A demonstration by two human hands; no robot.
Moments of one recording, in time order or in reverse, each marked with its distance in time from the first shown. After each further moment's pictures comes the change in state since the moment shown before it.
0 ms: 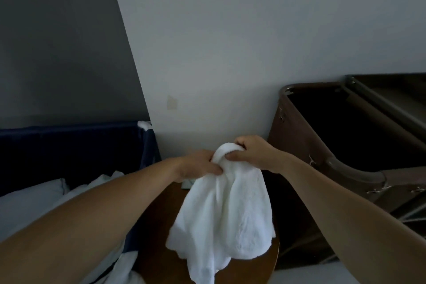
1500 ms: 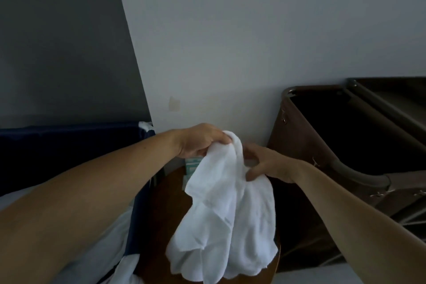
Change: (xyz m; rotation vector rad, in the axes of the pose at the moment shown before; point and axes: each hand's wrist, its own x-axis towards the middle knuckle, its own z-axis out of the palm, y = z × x) left_hand 0.006 0.038 -0.040 -0.317 -0.049 0.073; right_hand -0.016 0.016 -0.004 0.351 -0.312 0.132
